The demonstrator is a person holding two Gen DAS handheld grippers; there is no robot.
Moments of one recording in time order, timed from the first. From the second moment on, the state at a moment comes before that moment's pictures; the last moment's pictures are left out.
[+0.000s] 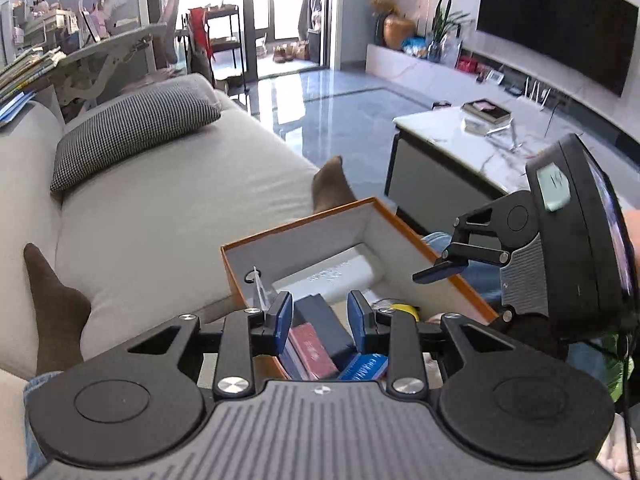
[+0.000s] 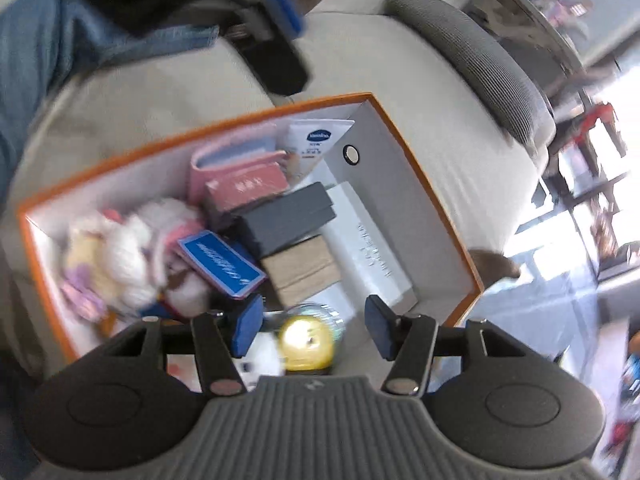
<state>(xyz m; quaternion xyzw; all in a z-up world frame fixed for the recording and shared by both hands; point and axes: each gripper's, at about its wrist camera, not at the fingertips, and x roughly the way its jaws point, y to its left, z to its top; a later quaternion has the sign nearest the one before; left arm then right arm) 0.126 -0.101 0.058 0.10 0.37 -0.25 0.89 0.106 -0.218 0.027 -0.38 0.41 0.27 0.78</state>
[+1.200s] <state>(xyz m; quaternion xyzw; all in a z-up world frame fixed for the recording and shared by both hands) 0.029 -0.062 -0.001 0.00 0.34 -0.10 0.93 -0.023 -0.247 0.026 0.01 0.37 0.07 0.93</state>
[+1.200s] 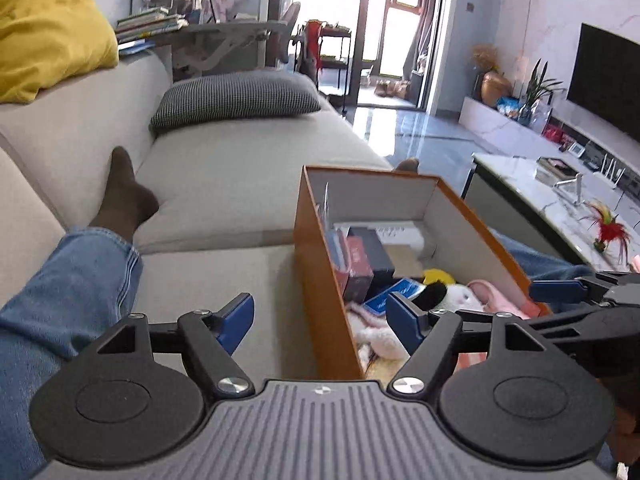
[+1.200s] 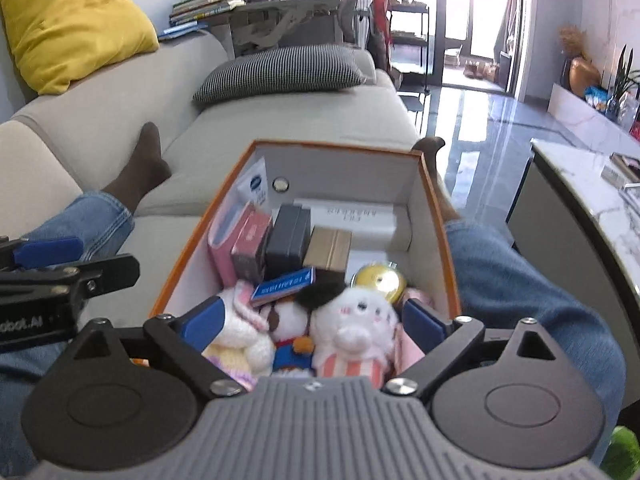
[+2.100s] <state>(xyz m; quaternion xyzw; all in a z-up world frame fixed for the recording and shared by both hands) 0.029 -0.069 -0.028 0.02 0.41 -0.07 0.91 -0.020 -0.252 -0.004 0.00 0.40 0.06 0.91</state>
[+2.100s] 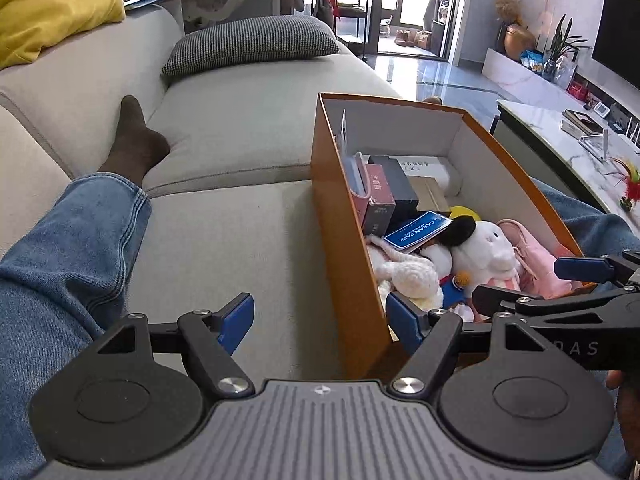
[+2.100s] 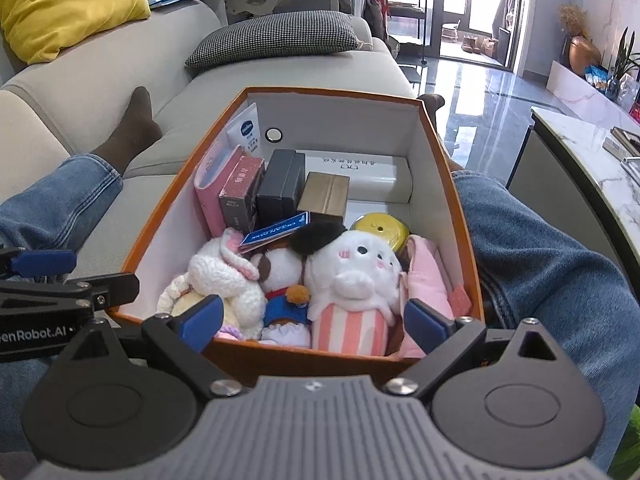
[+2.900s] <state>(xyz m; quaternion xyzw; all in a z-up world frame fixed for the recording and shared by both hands) 0.029 -0.065 -0.023 0.00 0.41 -0.07 0.91 -0.019 -0.252 -0.006 0.01 0.40 0.06 0.91</state>
